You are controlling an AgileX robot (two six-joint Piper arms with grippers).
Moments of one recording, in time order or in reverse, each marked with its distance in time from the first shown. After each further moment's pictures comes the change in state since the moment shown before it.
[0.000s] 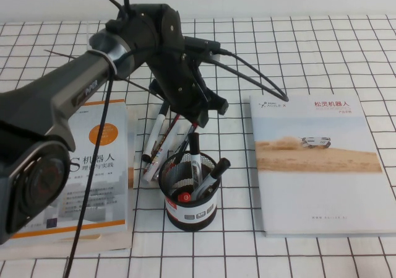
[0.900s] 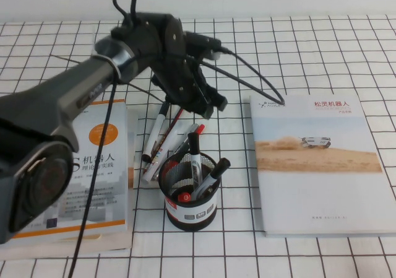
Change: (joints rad) right arm 0.000 0.000 0.000 0.000 0.000 0.000; left arm 0.000 0.030 0.000 0.045 -0.145 0.030
